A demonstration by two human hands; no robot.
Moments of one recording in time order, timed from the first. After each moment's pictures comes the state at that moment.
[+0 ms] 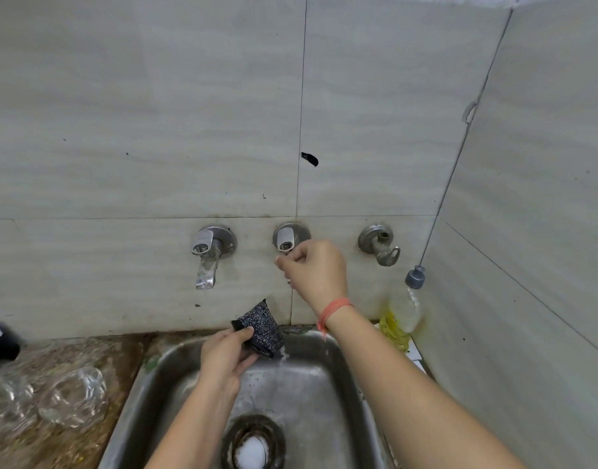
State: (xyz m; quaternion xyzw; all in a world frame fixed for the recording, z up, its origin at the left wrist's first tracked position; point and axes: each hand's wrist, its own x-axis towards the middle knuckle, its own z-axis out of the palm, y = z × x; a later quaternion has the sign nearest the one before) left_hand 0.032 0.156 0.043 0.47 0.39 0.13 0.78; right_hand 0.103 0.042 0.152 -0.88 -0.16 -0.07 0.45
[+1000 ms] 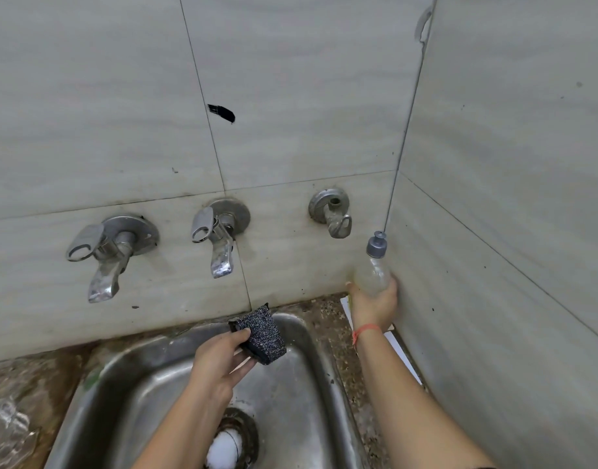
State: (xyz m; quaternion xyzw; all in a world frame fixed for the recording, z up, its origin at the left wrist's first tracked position) left_hand 0.075 0.106 0.003 0.49 0.43 0.01 0.76; right_hand 0.188 -0.086 -0.018 -0.69 0.26 -0.14 0.66
